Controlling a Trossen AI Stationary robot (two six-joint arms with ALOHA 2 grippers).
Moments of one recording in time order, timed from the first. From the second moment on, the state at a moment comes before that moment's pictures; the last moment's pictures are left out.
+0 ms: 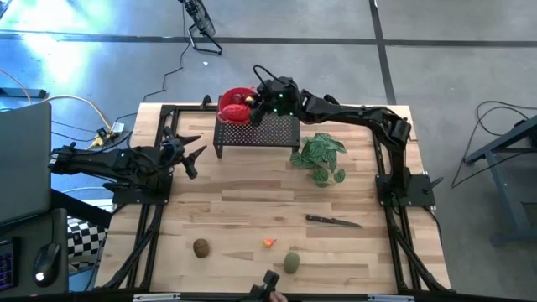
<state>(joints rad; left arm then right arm) -0.12 0.36 0.44 -0.31 -0.78 0.03 -0.44 1.97 1.61 0.07 0.00 0.15</state>
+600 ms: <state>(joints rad) -0.12 0.36 0.44 -0.29 -0.78 0.06 -0.44 1.97 1.61 0.07 0.03 0.10</state>
